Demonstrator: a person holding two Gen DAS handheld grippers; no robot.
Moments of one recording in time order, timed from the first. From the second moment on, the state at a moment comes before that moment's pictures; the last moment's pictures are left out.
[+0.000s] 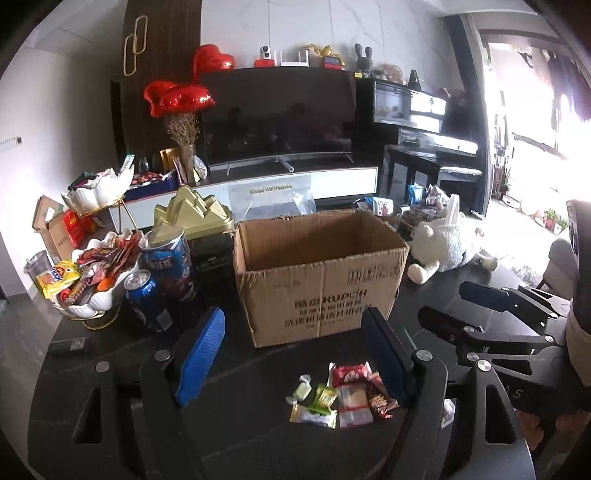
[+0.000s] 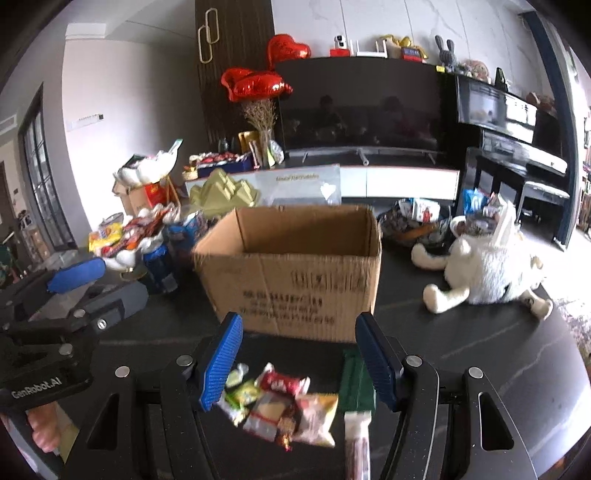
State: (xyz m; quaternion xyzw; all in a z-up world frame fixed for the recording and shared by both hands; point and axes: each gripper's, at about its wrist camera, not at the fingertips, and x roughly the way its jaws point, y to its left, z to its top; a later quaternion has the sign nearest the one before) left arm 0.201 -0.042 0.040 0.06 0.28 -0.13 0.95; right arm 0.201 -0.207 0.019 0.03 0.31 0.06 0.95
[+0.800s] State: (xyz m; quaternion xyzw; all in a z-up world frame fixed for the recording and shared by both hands) left arm 0.193 -0.046 -0.055 0.07 0.37 -0.18 0.91; right arm 0.182 -0.206 -0.071 0.04 0.40 0.07 0.91
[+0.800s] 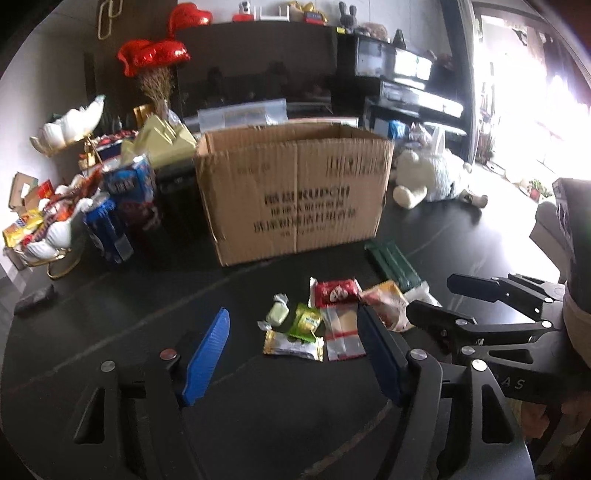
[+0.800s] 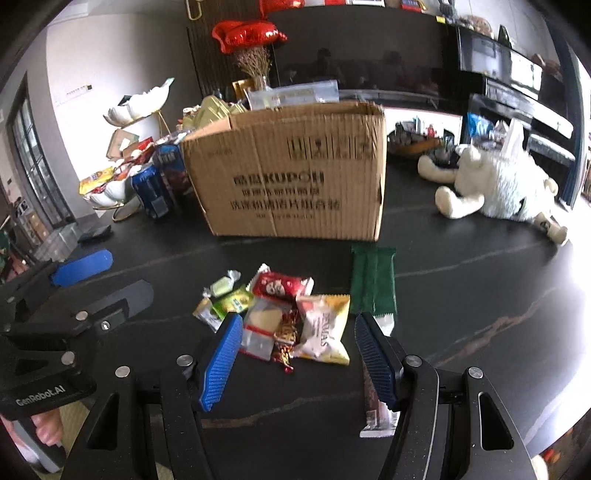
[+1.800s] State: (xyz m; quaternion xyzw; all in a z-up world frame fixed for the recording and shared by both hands) left arm 0.254 -0.078 -0.131 0.11 0.45 -0.23 0.85; right arm 0.219 -0.225 -0.126 0.10 0.46 0.05 0.88
